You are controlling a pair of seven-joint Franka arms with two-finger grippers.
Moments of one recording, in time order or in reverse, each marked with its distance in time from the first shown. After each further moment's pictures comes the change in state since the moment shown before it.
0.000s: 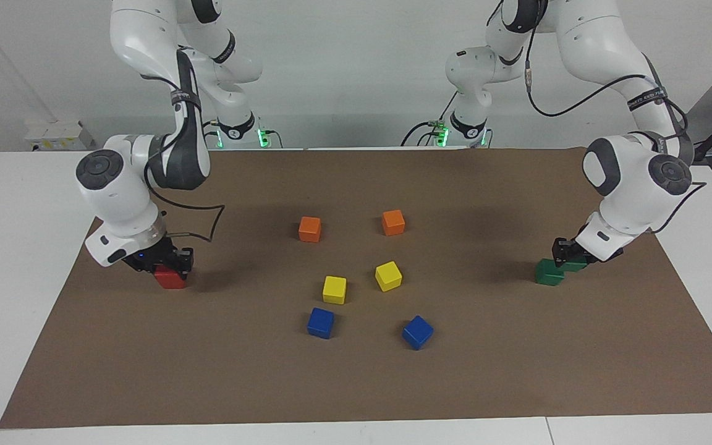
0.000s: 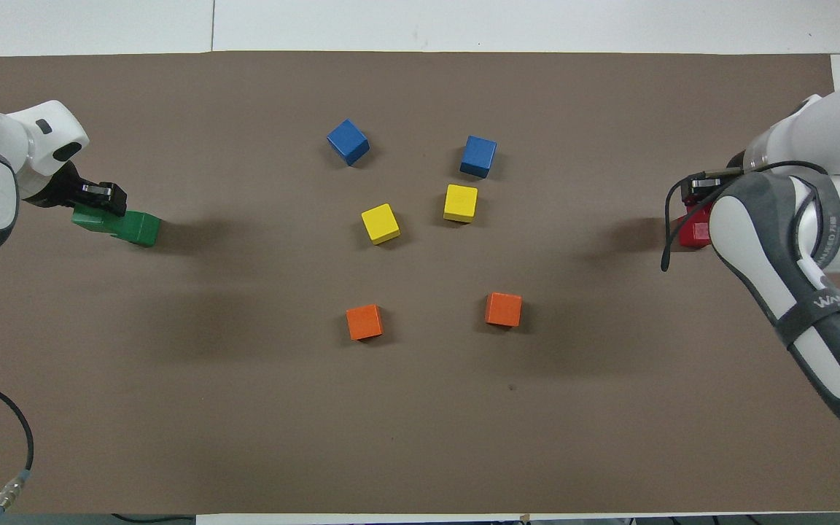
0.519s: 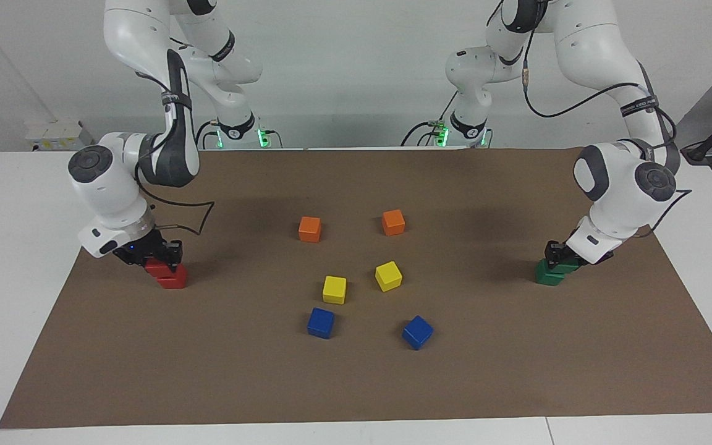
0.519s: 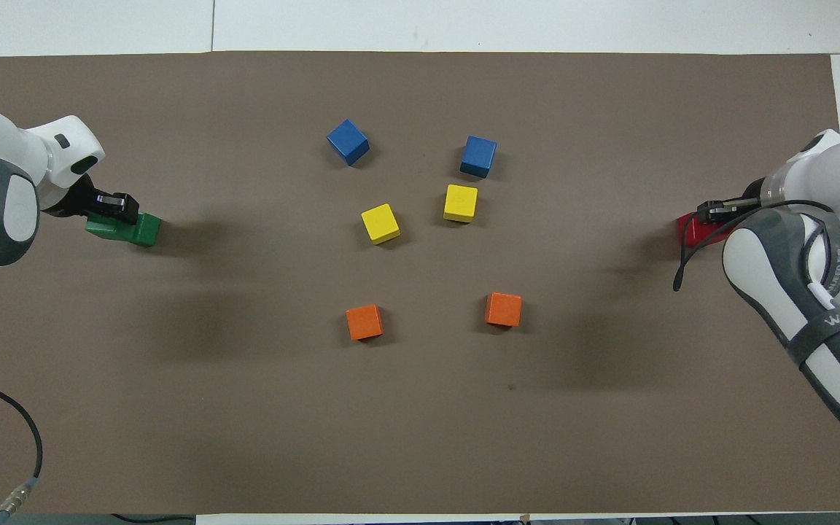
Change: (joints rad) left arm -0.002 0.000 -0.004 -0.051 0.000 0.048 0.000; right arm -0.057 -0.023 0.004 -0.134 0.000 0.161 -0.079
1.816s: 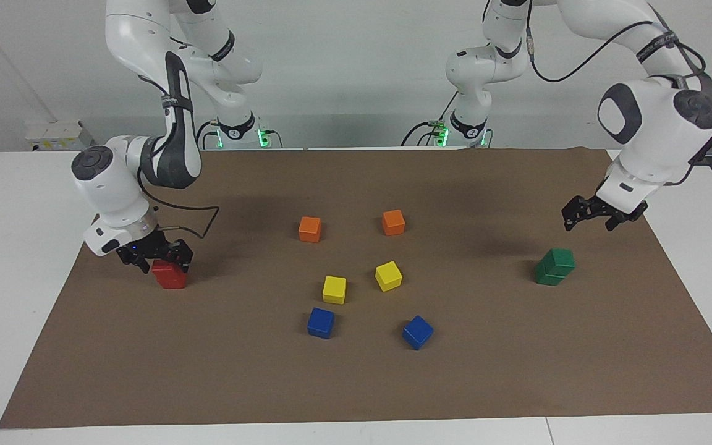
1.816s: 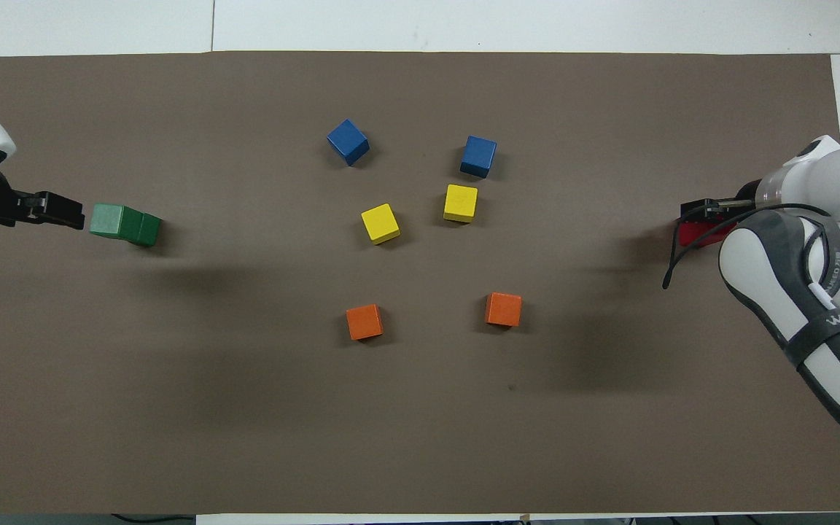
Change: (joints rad) left arm 0.022 -0.249 0.007 0.022 -0.022 -0.241 -0.058; right arm 0.000 -0.009 0.005 -0.028 0.083 0.038 0.001
